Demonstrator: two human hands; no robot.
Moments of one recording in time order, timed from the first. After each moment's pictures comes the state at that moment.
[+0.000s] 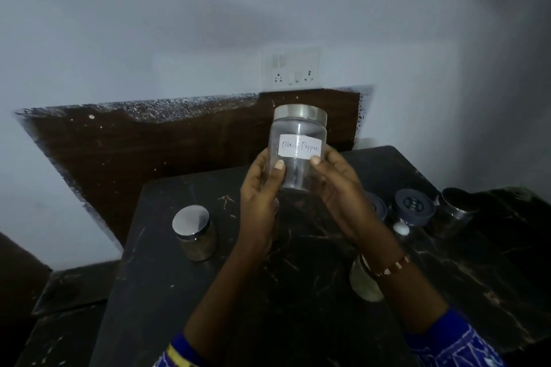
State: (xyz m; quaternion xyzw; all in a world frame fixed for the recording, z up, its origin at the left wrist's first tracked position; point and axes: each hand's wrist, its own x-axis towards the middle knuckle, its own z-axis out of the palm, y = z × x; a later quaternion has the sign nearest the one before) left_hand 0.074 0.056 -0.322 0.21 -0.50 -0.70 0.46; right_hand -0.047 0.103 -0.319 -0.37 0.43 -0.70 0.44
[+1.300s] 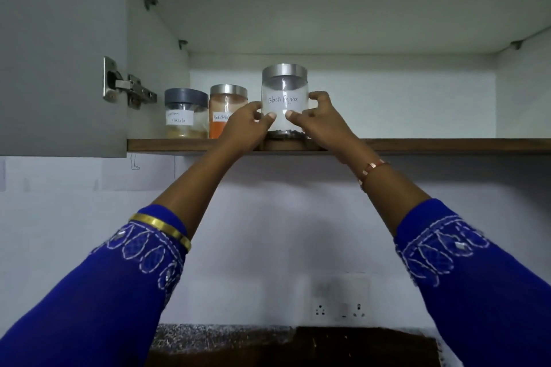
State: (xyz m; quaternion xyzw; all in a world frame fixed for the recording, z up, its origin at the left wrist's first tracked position) left_hand 0.007 -0.182 0.072 0.29 -0.77 -0.12 0.56; right_hand -0.134 -0.138 0.076 -0.64 0.50 -0.58 0.01
